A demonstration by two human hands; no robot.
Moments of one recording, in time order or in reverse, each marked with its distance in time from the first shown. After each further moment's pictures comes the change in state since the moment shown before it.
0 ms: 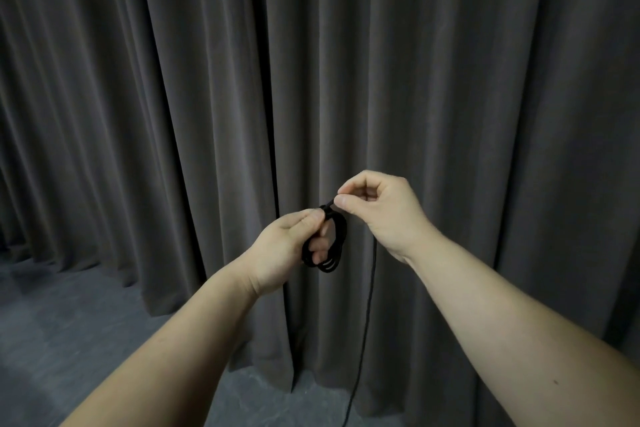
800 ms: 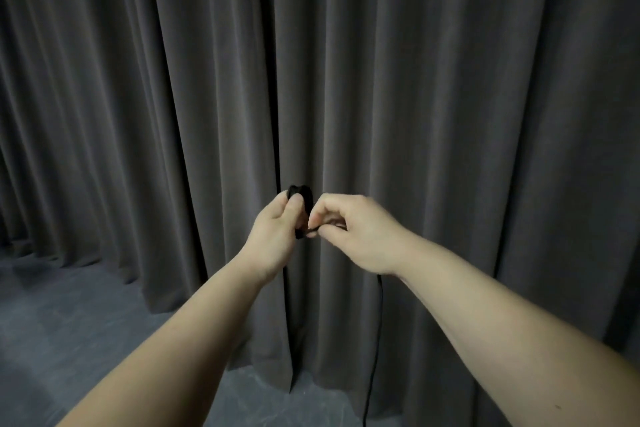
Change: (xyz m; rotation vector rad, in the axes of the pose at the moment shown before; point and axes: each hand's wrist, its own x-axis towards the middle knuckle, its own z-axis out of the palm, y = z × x) left_hand 0.004 -0.004 -0.013 0.193 0.471 0.063; right_hand -0.014 -0.017 0.021 -0.491 -0.375 -0.083
